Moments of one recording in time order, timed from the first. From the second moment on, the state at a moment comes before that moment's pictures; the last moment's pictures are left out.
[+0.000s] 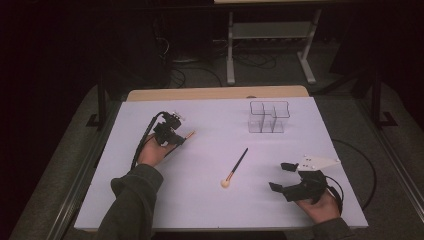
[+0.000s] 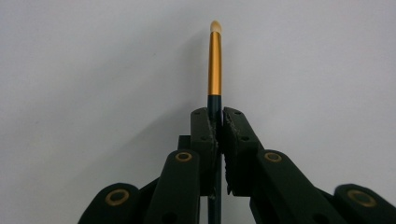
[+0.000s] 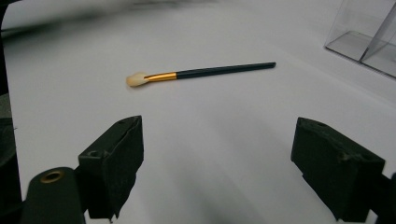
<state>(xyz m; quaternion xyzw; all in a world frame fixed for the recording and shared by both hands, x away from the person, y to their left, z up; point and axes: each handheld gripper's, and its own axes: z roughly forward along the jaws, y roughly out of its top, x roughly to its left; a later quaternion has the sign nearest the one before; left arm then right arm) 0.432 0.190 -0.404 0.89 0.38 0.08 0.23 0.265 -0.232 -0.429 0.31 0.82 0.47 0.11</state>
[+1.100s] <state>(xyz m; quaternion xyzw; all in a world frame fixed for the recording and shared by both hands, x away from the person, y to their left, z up) 0.369 0.185 -0.364 0.92 0.28 0.06 0.29 0.267 -0.225 -0.427 0.31 0.83 0.47 0.09</state>
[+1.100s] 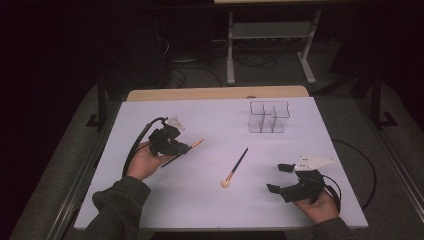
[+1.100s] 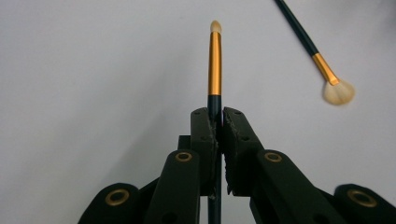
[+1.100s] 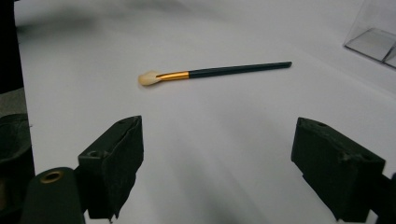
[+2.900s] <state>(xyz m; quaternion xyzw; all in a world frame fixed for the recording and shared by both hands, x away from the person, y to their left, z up) 0.288 0.176 -0.371 0.90 0.19 0.03 0.40 0.299 -0.162 -0.383 0.23 0.86 0.46 0.03</state>
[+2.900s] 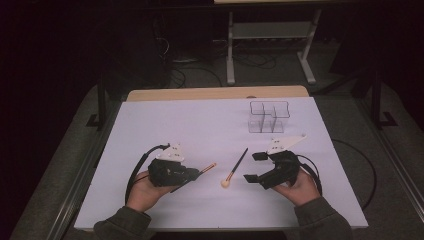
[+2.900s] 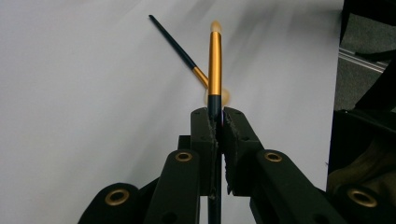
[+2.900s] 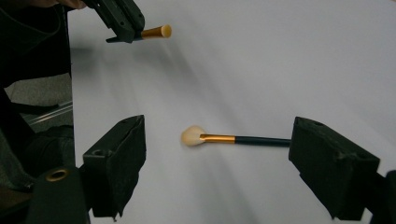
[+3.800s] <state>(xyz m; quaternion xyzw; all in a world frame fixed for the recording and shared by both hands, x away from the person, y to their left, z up) 0.270 0.156 -0.379 0.90 0.13 0.02 0.41 0.293 -0.124 -0.389 0.18 0.87 0.46 -0.03</state>
